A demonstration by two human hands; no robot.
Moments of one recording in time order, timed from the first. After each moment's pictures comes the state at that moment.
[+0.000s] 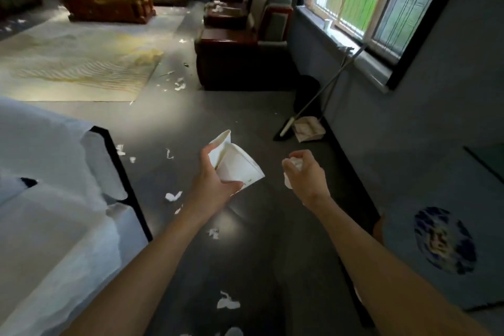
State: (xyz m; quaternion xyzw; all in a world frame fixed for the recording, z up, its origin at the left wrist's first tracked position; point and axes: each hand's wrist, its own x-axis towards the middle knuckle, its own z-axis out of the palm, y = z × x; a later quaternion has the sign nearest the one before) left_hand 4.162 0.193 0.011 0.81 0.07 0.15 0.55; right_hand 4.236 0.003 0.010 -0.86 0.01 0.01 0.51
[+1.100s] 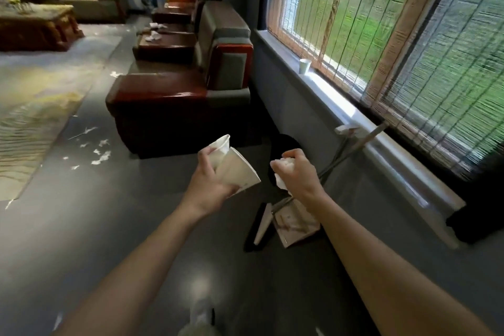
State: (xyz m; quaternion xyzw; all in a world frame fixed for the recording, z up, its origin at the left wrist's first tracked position) left_hand 5.079 0.213 0.032 0.85 0.04 0.07 0.51; right_hand 5.122 0.018 0.026 -0.85 0.03 0.00 0.52
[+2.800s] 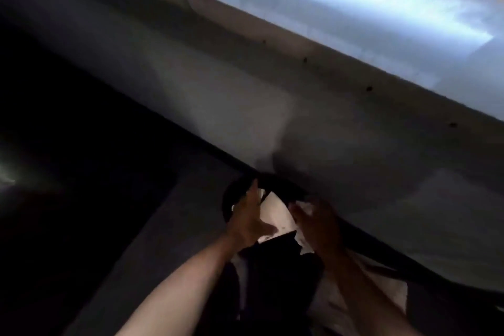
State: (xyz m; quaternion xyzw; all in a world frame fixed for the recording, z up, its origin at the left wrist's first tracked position) left_hand 5.954 -0.004 -0.460 0.80 -0.25 -0.46 0.30; right_hand 5.833 -0.116 -0.466 -0.74 0.51 0.03 0.44
